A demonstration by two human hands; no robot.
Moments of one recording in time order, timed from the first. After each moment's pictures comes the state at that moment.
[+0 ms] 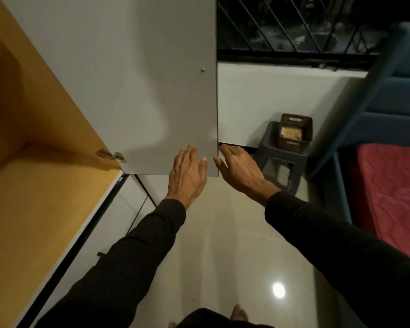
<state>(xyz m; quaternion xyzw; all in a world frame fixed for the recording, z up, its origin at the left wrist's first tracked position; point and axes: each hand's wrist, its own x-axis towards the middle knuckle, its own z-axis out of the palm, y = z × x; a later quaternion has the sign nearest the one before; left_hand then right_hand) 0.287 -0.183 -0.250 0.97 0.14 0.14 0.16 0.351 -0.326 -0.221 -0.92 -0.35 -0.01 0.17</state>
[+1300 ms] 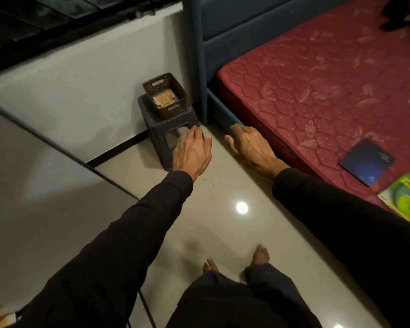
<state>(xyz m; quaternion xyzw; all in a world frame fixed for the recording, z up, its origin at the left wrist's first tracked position) 0.445 -0.336 -0.288 0.95 -0.26 -0.04 0.19 0.386 -0.496 -0.293 -0.98 0.08 -0.06 0.19</state>
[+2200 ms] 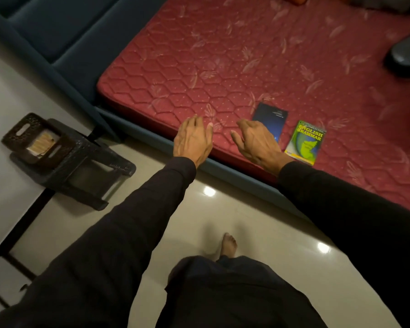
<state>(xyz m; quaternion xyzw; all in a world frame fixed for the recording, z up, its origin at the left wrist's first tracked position) 0.357 -0.677 -0.329 0.86 -0.48 -0.08 0.18 0.214 -0.785 -0.342 -0.93 0.32 -0.11 0.14</state>
